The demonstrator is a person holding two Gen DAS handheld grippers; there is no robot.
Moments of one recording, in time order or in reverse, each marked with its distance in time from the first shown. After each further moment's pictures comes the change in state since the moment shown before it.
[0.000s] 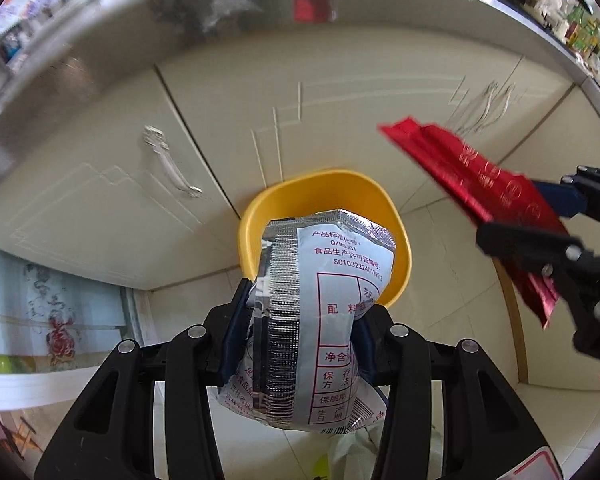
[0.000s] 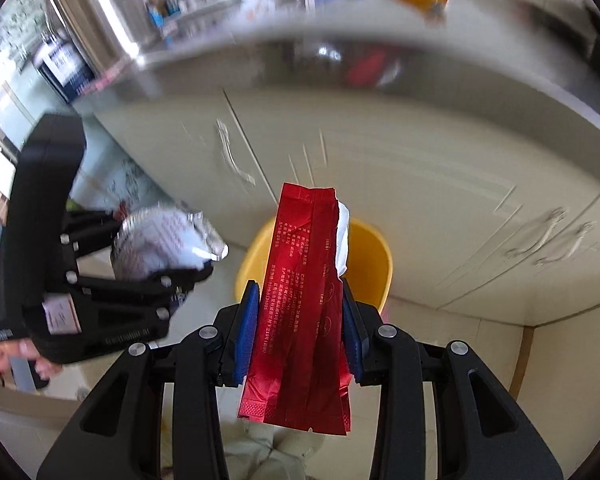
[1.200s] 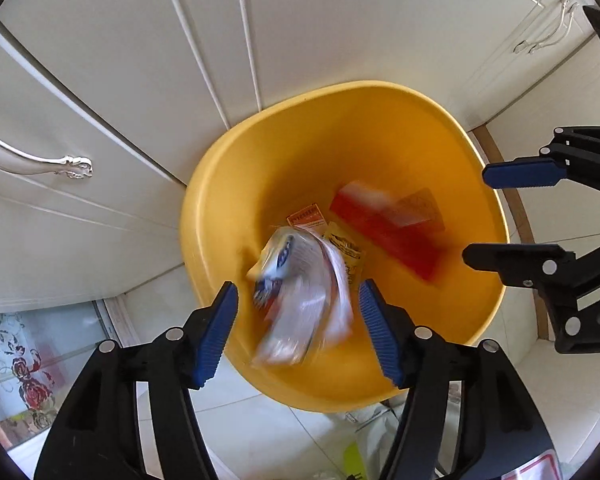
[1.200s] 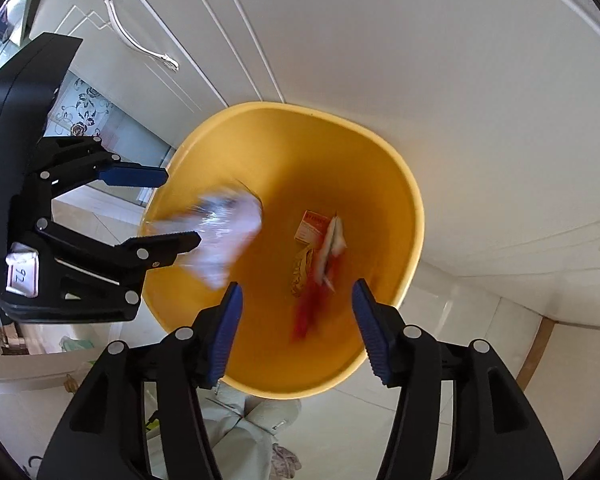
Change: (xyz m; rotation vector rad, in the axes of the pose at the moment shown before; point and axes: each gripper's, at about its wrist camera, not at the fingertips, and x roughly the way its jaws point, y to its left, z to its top) left arm 0.161 0.017 0.008 0.115 0.180 -0.062; right arm 0.170 -0.045 -0.027 -0.064 0.269 0.034
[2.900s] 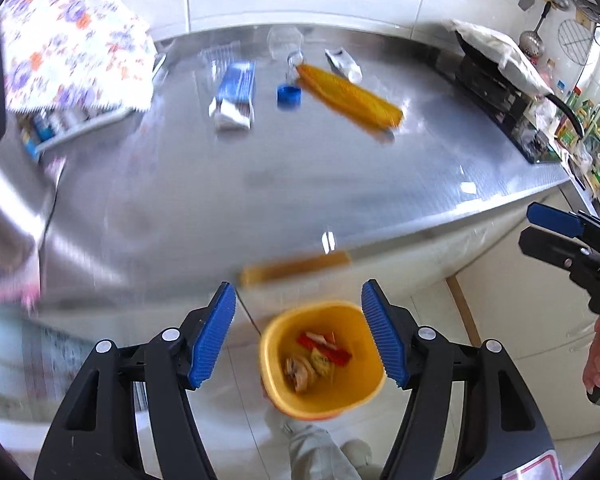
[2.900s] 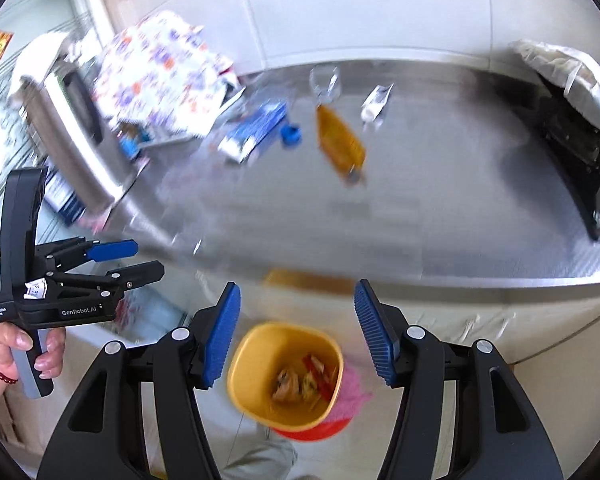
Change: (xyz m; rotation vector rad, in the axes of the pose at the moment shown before) left arm -0.294 0.022 0.055 -0.175 -0.449 0.034; right arm -0.318 -0.010 0.049 0.183 -0.557 -0.095
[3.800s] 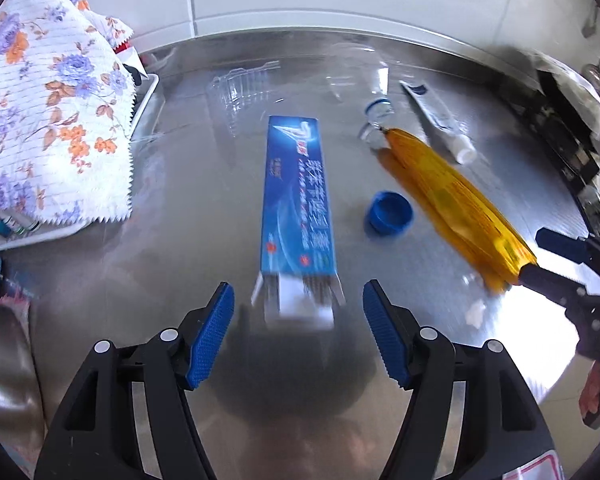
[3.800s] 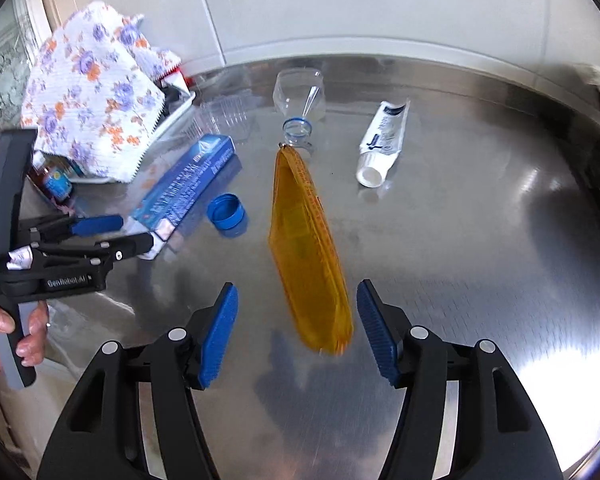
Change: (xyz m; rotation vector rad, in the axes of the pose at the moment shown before) left arm 0.112 0.063 0.146 -0.041 0.055 0.051; right arm 0.157 -0.030 0.133 -0.044 0.096 -0.038
